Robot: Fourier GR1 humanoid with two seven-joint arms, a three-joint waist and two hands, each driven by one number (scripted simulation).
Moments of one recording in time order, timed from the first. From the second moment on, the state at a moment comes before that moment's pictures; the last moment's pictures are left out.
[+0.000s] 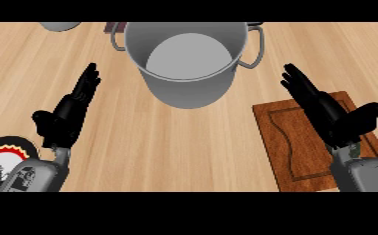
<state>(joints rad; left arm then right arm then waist) -0.18 0.42 -0.24 -1.48 0.22 0.24 0.00 -0.17 -0.39 0.14 -1.55 -0.30 0.10 0.12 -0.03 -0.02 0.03</state>
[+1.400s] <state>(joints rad) -0.10 0.34 -0.31 -1.35 0.26 0.06 0.08 0.35 -0.66 -0.34 -1.96 -0.28 0.12 -0.10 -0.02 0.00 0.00</state>
